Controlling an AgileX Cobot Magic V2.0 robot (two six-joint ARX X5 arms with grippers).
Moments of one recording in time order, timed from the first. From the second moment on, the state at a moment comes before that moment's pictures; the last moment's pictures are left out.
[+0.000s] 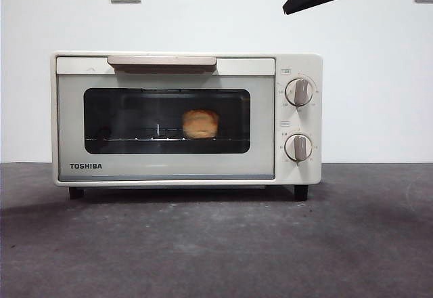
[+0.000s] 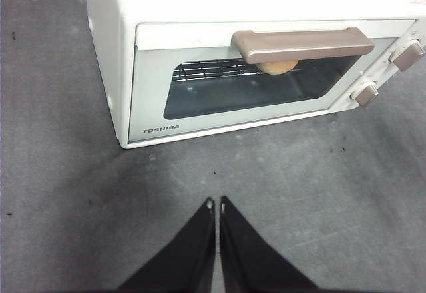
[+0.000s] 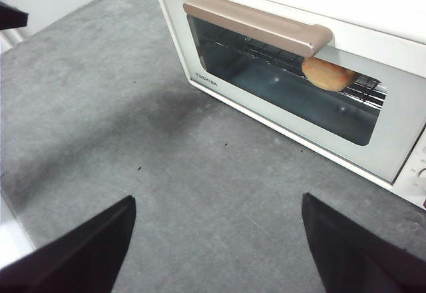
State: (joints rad) left arm -0.22 0.65 0.84 -0.74 0.23 -0.15; right arm 0.87 0.95 0.83 -0.35 -0.02 0.24
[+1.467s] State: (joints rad) left arm -0.07 0.38 0.67 -0.37 0.17 0.04; right arm 0.87 0.95 0.83 -0.35 0.00 0.24
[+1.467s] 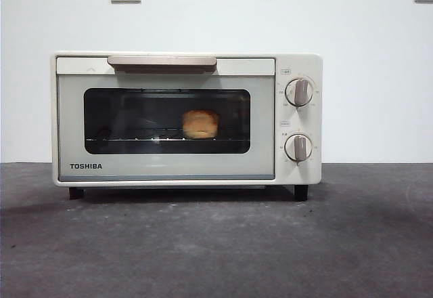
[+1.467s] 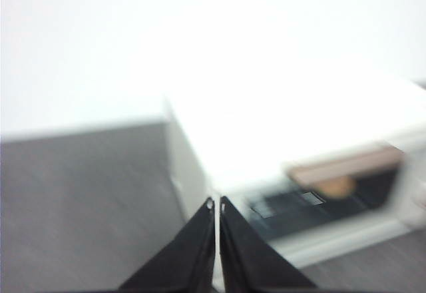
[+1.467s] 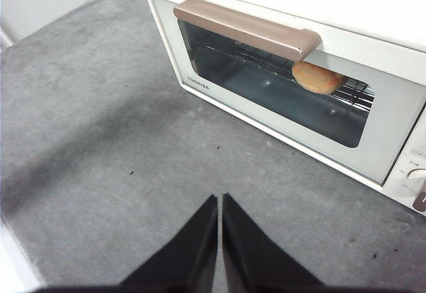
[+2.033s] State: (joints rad) left arm -0.01 0.06 0.17 -0.18 -0.12 0.06; right arm 0.87 0.95 0.83 -0.35 0.00 0.24
